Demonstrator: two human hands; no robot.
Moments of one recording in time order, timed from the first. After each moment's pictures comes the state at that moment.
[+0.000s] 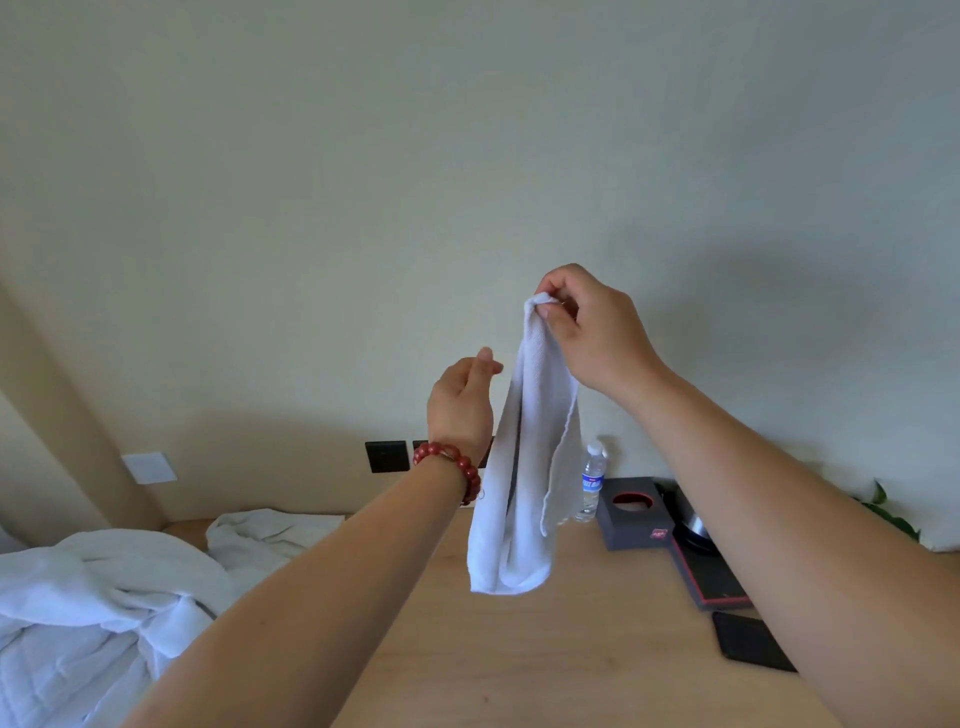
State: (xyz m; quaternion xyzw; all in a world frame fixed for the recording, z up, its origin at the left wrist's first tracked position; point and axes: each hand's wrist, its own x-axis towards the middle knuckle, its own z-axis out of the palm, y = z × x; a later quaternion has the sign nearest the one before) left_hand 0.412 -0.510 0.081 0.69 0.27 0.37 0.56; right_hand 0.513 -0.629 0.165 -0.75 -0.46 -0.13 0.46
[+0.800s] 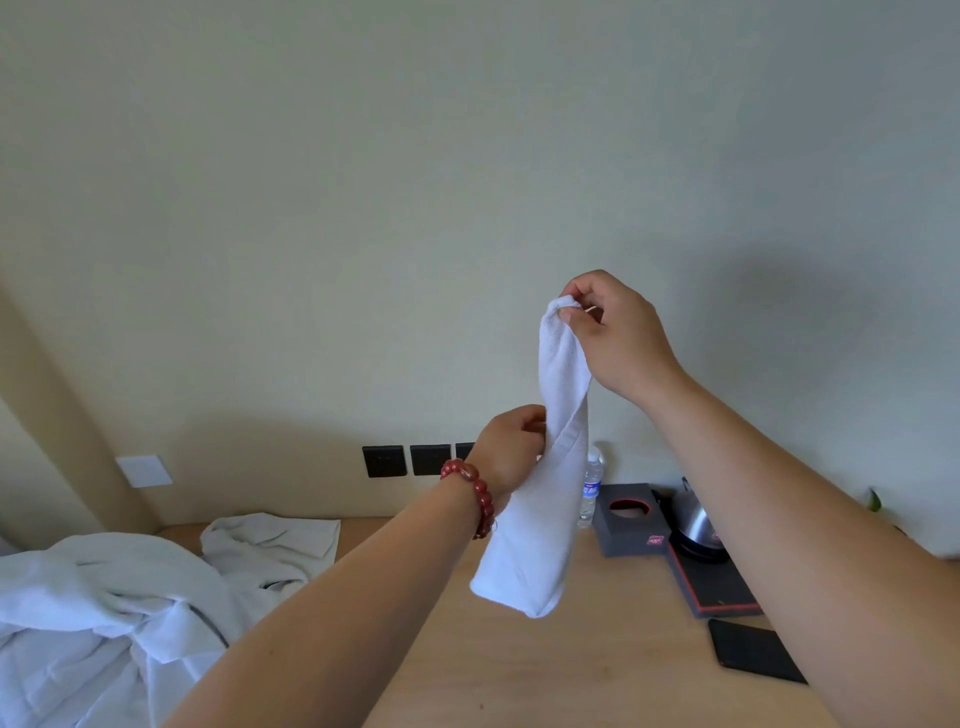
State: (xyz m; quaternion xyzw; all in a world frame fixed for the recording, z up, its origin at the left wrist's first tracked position) left_hand 0.412 -0.544 0.067 0.74 0.21 0.13 0.63; right_hand 0.525 -0.642 0.167 -0.76 -0.41 -0.09 0.49
